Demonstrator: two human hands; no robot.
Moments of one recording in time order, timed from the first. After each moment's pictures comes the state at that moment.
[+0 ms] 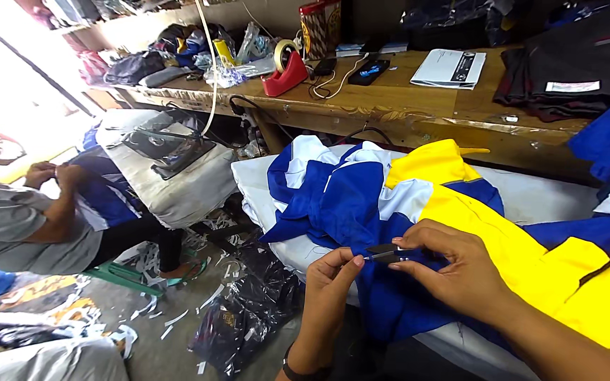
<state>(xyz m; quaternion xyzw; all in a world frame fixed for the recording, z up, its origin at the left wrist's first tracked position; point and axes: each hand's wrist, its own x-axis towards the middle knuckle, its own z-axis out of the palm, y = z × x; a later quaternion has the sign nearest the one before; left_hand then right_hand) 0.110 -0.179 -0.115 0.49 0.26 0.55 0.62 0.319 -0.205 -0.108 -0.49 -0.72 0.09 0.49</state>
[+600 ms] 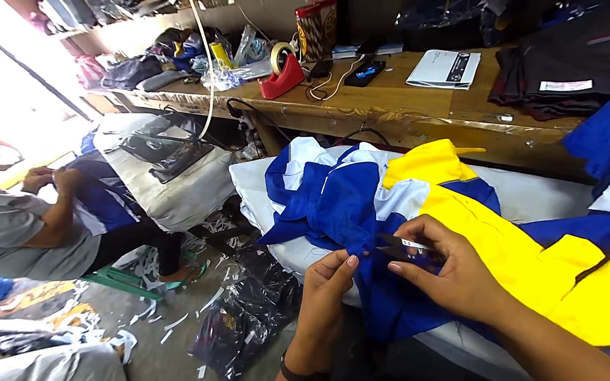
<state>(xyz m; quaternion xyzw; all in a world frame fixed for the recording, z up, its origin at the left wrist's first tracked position) 0.108 -0.179 -0.115 0.43 0.25 0.52 0.69 0.313 -0.208 -0.104 -0.47 -0.67 0.24 0.52</state>
